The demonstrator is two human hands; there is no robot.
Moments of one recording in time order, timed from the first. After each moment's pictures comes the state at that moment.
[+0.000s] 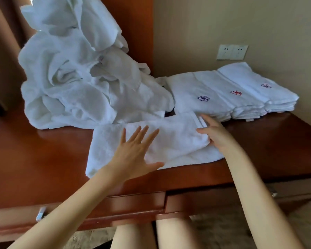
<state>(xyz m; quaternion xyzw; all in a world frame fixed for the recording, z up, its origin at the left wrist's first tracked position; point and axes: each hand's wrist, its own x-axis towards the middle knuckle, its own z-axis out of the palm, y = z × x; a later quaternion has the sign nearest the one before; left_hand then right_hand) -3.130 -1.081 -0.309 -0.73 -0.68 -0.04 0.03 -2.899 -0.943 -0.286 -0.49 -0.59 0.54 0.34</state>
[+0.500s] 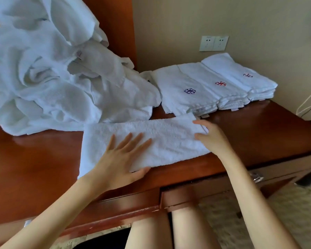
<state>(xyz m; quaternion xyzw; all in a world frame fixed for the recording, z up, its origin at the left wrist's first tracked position) -3.146 -1.097 -0.317 -0.80 -0.60 -0.05 0.01 -2.877 -0.968 -0.311 -0.55 -0.67 0.35 0.35</state>
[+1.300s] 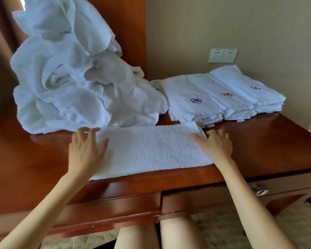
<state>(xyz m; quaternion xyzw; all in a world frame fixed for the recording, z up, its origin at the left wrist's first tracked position) -3.198 -1.104 -0.307 -0.51 -0.82 -0.27 0.05 -2.882 -0.953 -0.320 -0.70 -0.70 0.06 0.15</state>
